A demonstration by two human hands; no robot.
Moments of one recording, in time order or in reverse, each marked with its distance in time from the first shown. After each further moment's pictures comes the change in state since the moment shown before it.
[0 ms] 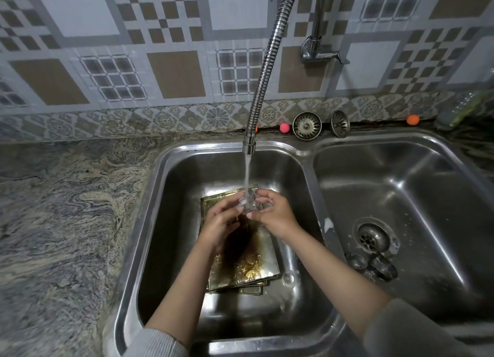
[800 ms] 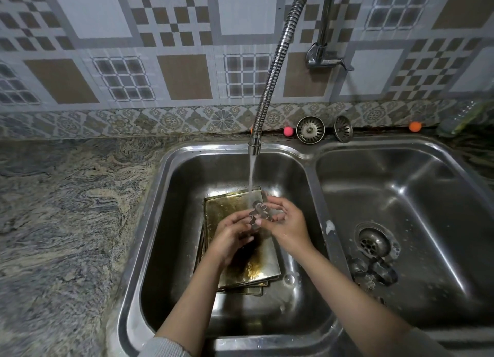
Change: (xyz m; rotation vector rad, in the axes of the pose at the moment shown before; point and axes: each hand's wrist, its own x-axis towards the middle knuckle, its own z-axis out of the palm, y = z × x) left_hand -0.014 -0.020 0.010 -0.106 -0.013 -0.136; right_hand -0.033 0.007 -0.014 0.085 0.055 -0.166
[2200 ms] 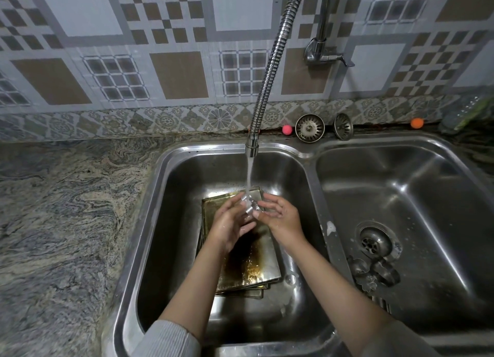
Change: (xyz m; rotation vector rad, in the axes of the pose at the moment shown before) left_hand 0.026 0.019 0.007 -0.144 0.052 -0.009; right_hand 0.024 0.012 0.010 0.198 0.034 0.115
